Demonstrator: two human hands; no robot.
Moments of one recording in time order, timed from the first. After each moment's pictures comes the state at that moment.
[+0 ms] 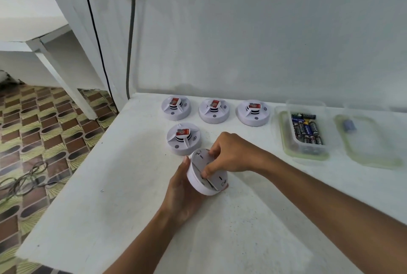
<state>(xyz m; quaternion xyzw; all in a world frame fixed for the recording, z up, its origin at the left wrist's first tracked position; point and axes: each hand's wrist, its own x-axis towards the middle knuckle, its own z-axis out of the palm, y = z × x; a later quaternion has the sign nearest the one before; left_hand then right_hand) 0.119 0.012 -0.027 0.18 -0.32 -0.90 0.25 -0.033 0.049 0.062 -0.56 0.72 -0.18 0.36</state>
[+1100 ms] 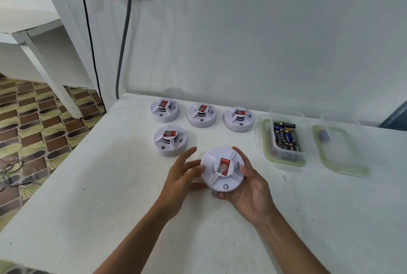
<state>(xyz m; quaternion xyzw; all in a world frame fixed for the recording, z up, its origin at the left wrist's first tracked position) 0.100 0.025 -0.012 0.34 -0.56 -0.71 0.26 -0.048 0.122 -0.028 -0.18 0.32 -0.71 0.61</state>
